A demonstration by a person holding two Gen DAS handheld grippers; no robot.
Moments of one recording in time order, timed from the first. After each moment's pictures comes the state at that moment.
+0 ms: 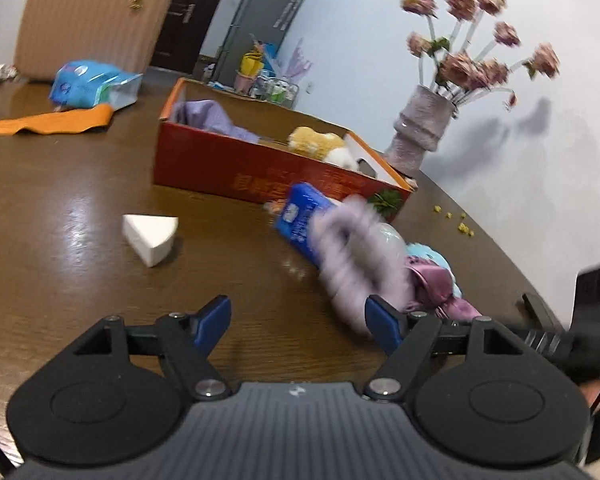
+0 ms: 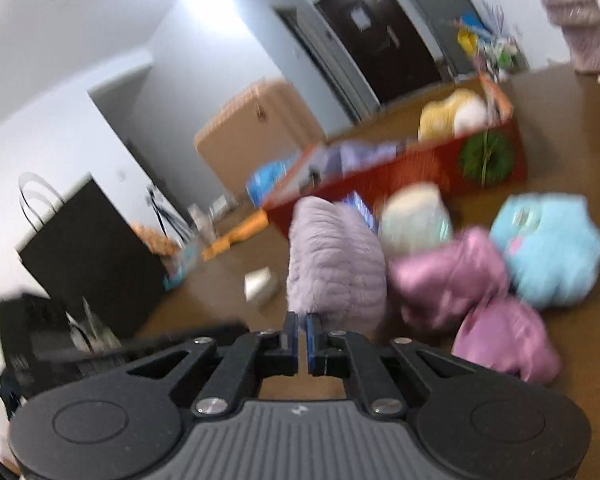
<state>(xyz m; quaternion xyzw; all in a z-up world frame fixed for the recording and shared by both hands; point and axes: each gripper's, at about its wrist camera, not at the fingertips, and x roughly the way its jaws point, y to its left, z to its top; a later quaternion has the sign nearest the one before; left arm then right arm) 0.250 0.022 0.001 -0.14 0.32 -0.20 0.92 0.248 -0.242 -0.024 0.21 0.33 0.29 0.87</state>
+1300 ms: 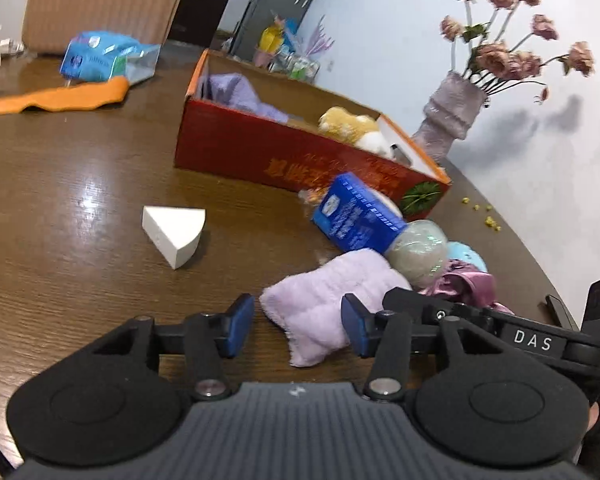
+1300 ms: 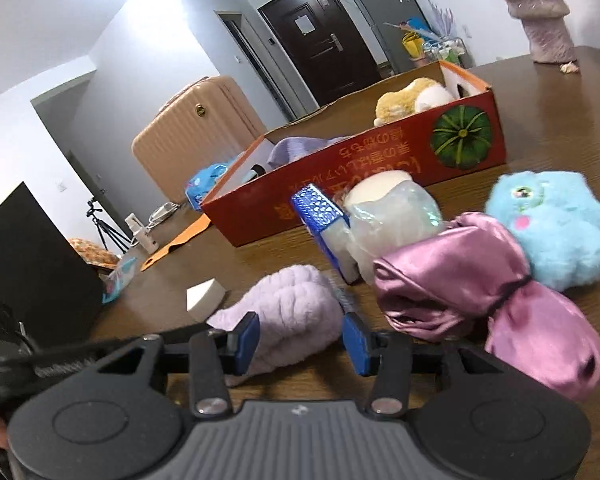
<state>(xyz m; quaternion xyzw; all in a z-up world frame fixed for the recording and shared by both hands) 0.289 0.028 -0.015 -0.14 0.37 -0.18 0.90 0.280 -0.215 -0.040 0.23 0.33 0.20 0.89</state>
